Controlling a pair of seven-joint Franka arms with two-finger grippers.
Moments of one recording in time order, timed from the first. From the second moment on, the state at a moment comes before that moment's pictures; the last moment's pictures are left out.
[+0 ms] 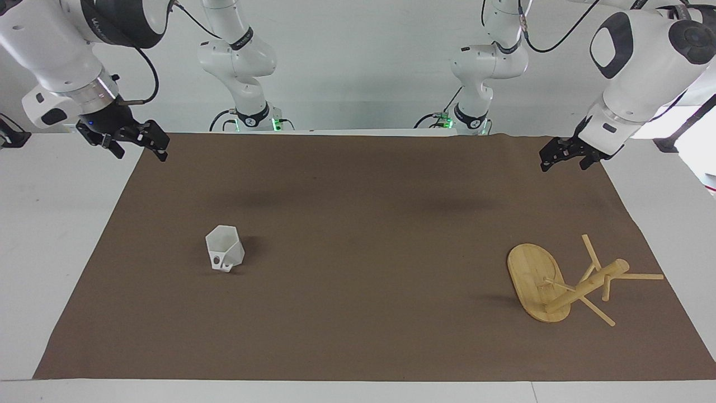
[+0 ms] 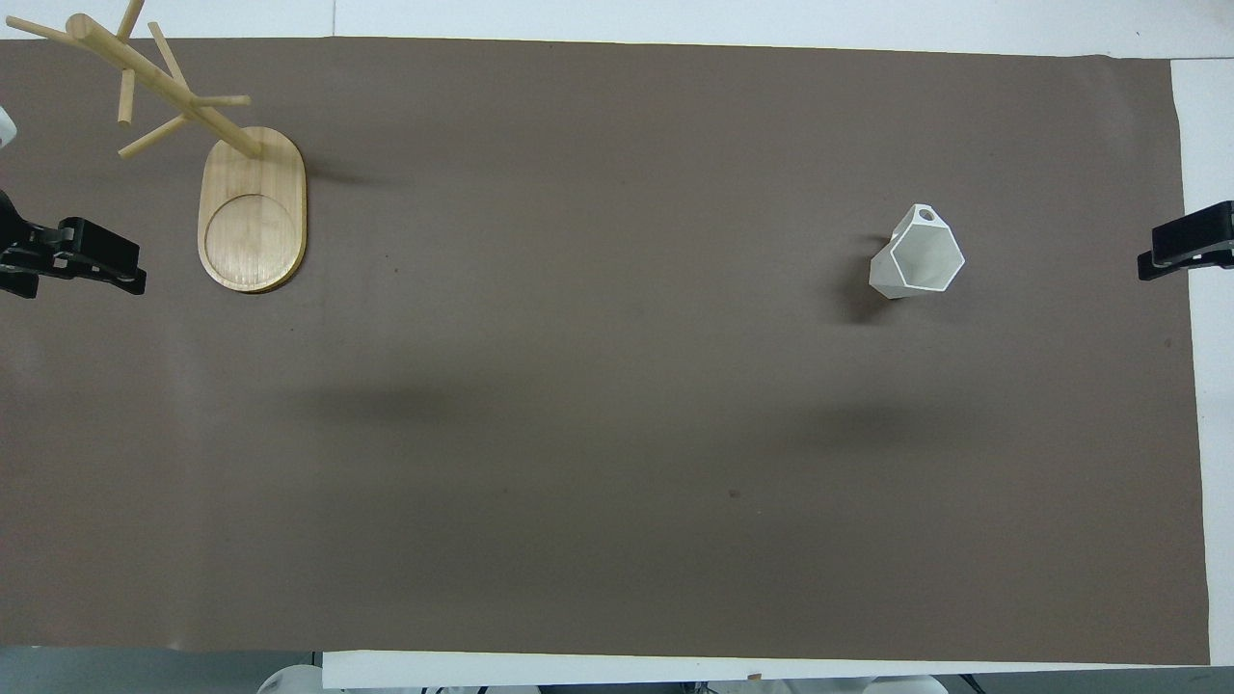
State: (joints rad) left arm -0.08 0.03 -0.01 -1.62 0.01 1.52 -0.03; right arm -0.08 0.03 -0.06 -1.54 -0.01 1.49 -0.04
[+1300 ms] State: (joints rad) left arm -0.08 0.03 -0.01 -1.62 0.01 1.52 -0.03; right arm -0.37 0.29 -0.15 -1.57 0.61 1.58 -1.63
